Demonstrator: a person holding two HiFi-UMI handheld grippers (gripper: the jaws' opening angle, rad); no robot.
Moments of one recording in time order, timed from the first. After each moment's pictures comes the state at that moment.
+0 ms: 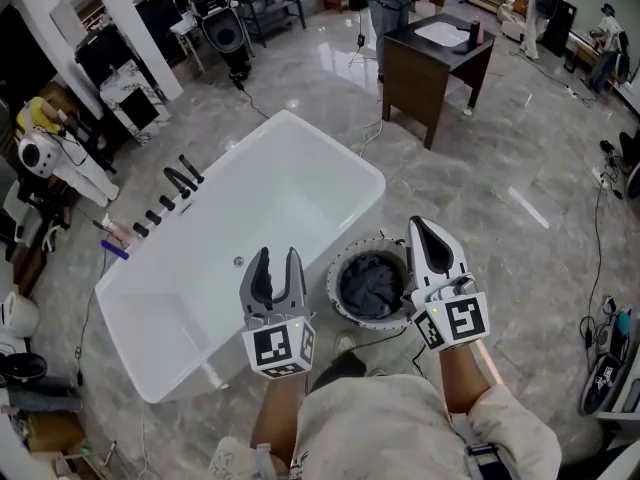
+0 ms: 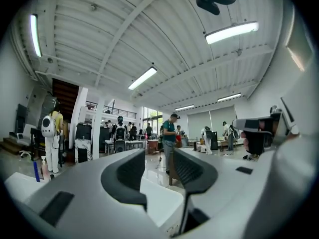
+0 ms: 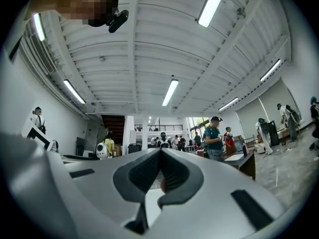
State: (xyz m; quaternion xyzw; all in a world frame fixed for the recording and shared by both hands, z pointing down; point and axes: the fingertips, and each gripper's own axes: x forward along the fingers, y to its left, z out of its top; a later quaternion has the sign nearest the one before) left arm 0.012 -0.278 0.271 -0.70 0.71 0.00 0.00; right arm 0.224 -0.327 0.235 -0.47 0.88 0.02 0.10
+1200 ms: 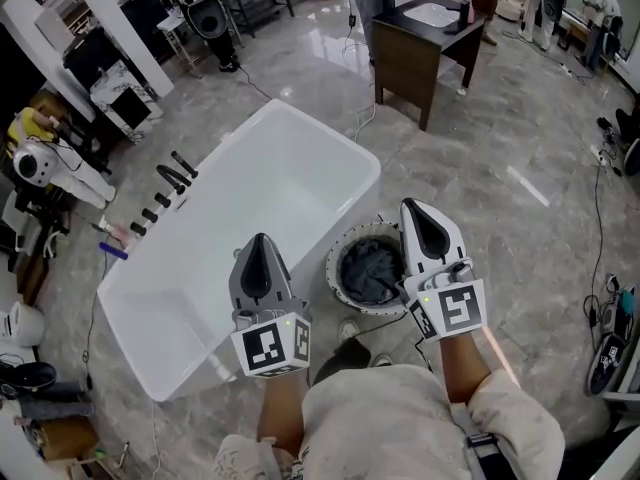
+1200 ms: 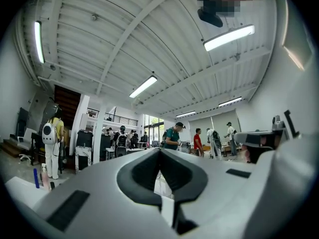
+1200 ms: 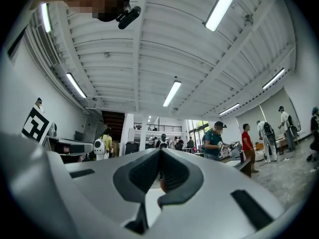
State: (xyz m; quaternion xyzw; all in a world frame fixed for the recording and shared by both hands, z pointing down) left arm 0.016 -0.274 0.229 -0.70 0.72 0.03 0.04; right arm 0.224 -0.327 0.224 -0.48 0.87 0.05 0.08
